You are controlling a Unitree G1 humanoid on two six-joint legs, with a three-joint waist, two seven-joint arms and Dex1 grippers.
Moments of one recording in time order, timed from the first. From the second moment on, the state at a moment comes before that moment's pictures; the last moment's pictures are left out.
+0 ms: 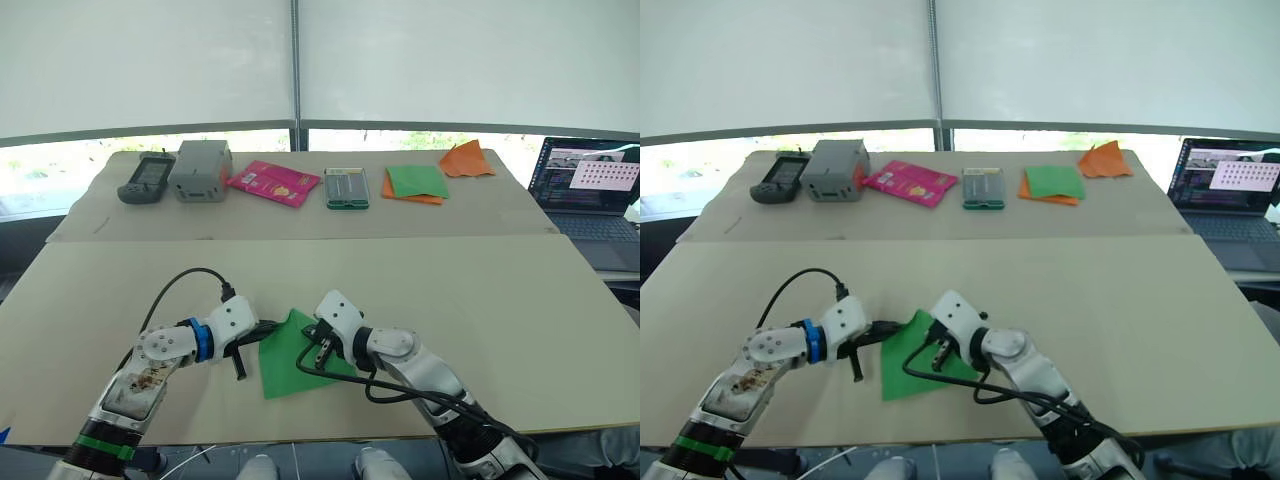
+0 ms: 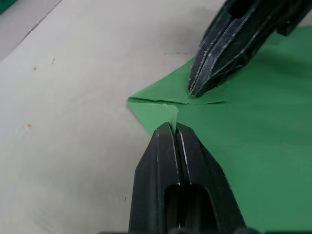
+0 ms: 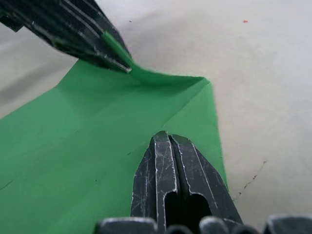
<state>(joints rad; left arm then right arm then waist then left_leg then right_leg) -0.14 0.65 -0.15 -0.08 -0.09 0.06 -0.91 -0.34 -0.23 0.47 -0.15 0.02 0.65 0.56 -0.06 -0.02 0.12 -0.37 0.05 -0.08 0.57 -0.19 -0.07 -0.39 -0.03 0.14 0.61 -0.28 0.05</state>
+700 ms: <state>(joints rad) -0.17 0.64 -0.21 -0.02 -0.03 0.00 -0.93 -0.33 -0.22 0.46 -0.17 0.02 0.68 0.55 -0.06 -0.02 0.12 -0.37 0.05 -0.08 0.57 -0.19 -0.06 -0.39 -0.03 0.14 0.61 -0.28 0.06</state>
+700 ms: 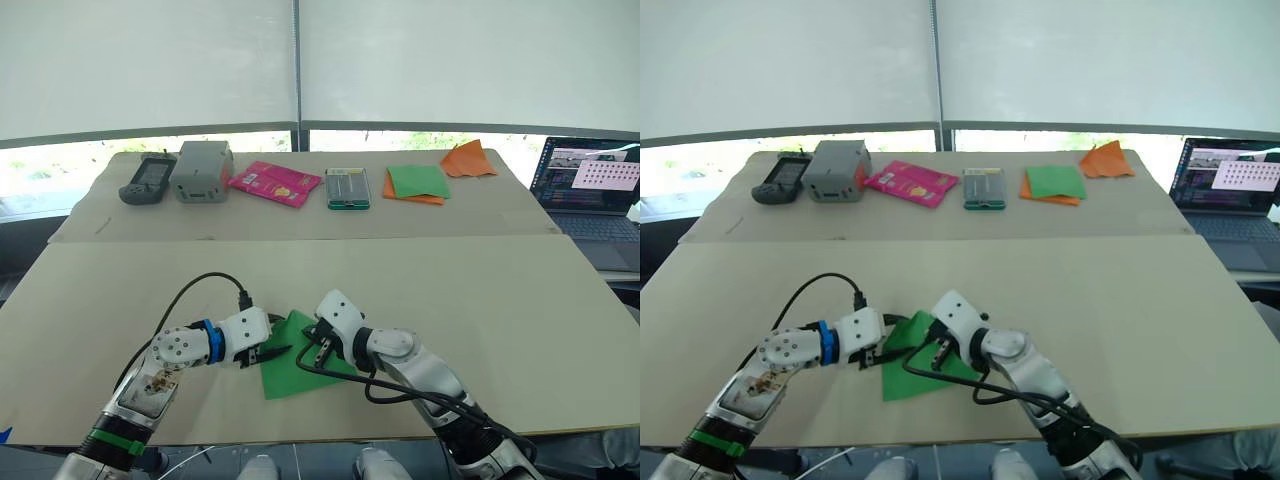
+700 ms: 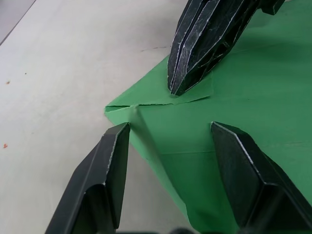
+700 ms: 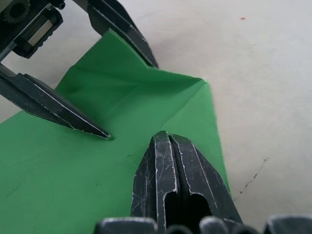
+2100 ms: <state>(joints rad) -0.15 0.68 -0.21 -0.03 -0.08 0.09 -0.96 -0.47 -0.10 0.51 0.08 0.00 0.54 0.60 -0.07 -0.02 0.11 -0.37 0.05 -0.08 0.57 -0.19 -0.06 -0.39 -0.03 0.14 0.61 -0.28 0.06</state>
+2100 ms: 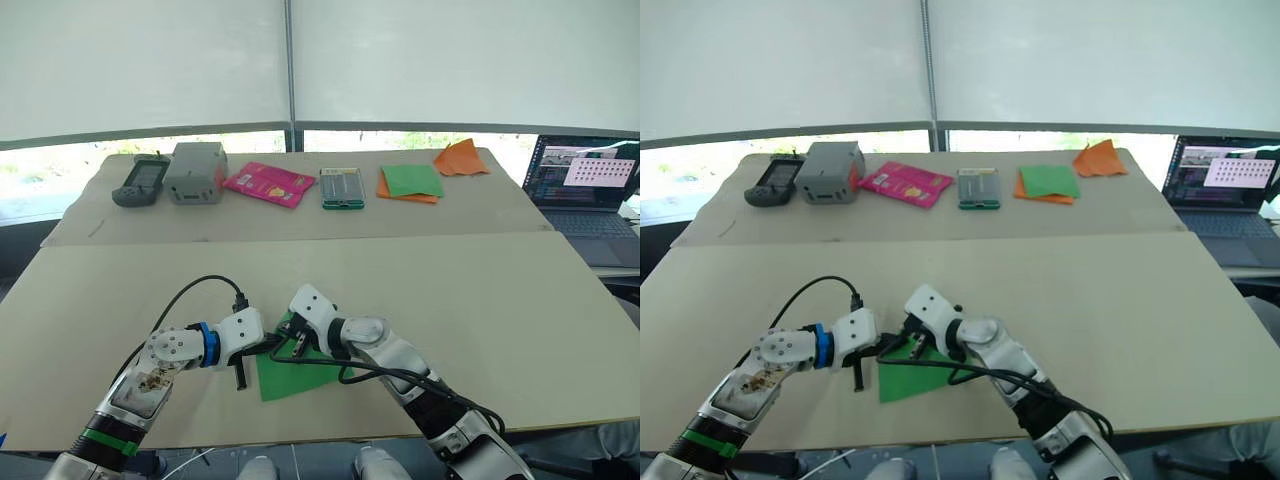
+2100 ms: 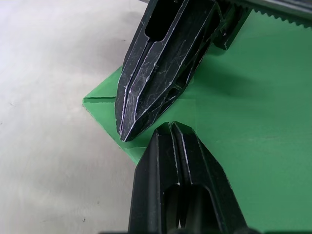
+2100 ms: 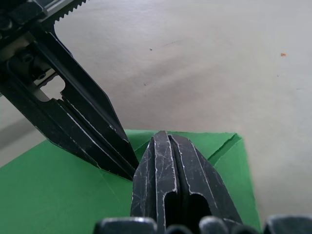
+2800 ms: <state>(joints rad) -0.16 0.71 0.01 -0.03 -0.39 0.54 -1.01 -0.45 -0.09 0.49 0.06 -0.01 0.56 0.58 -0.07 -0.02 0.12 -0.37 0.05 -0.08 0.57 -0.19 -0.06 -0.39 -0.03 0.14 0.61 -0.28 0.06</state>
